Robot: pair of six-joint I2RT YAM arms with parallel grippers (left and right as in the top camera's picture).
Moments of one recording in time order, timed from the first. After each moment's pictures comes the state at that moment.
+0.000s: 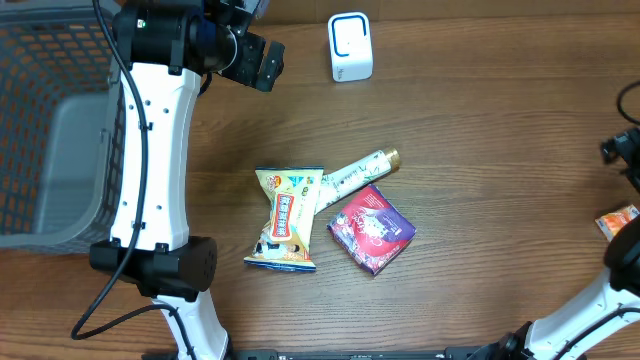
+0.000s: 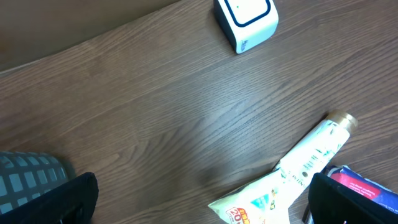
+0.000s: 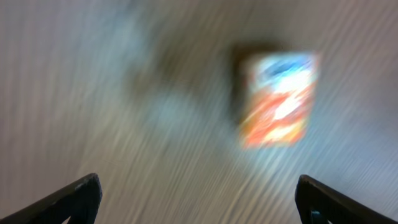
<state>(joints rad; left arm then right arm) -0.15 2.00 2.44 -1.43 0.10 0.21 -0.56 2.04 1.76 -1.30 0.13 0.62</state>
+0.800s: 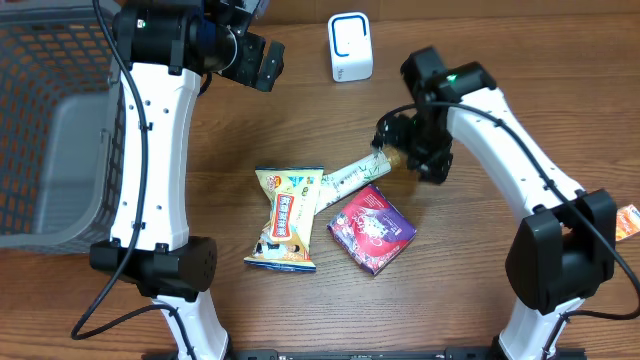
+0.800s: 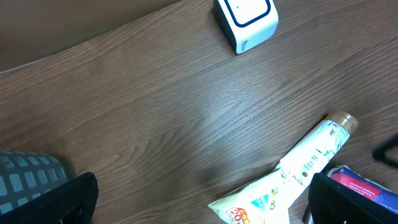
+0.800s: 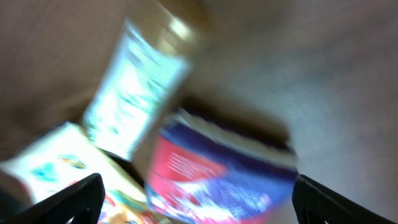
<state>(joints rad) -0.15 2.00 2.44 -1.43 0.10 0.21 0.37 1.95 1.68 -1.28 -0.24 0.85</state>
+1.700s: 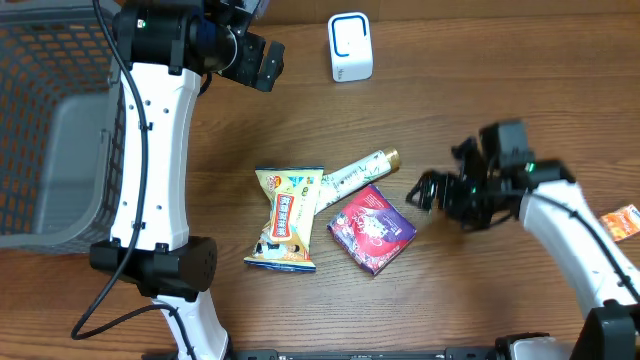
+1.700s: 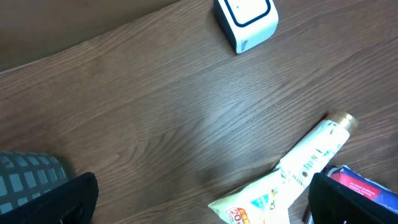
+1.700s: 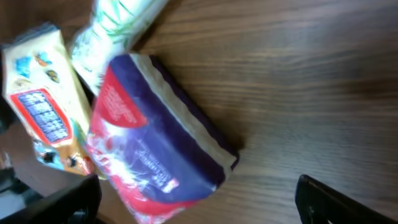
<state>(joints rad) -0.15 2.00 2.44 -1.43 0.10 0.21 0.13 1.47 0.88 -0.75 -0.53 0.34</state>
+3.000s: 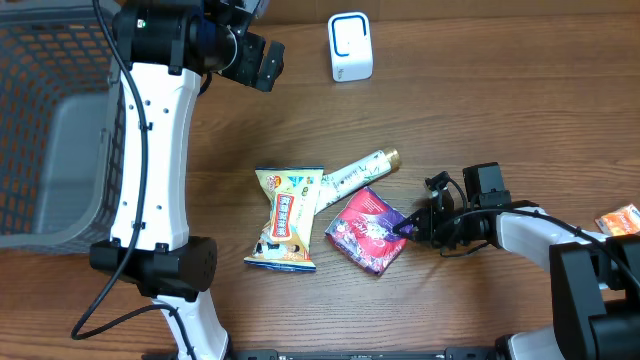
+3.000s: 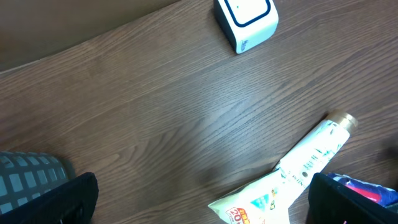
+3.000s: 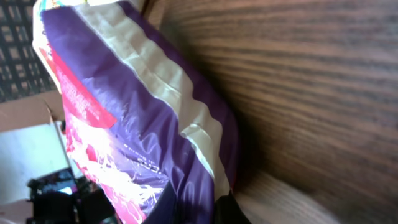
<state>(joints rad) -0.15 2.00 2.44 -1.43 0.10 0.21 0.14 1.66 0.61 -0.24 -0.89 0.32</state>
